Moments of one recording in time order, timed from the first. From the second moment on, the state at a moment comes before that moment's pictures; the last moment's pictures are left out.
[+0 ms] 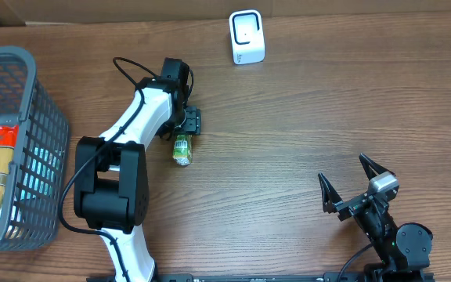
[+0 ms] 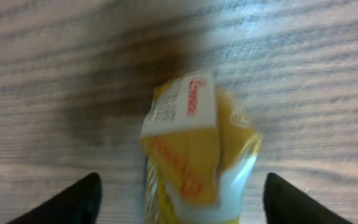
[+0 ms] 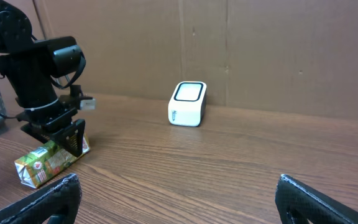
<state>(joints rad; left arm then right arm) -0.17 2.02 1.43 -0.85 -0.05 -0.18 0.09 0.01 0.02 0.00 -0.36 0.07</state>
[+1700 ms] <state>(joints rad) 0.77 1.67 1.80 -1.28 -0.08 -0.39 0.09 0.01 0.02 0.00 -0.36 0.07</state>
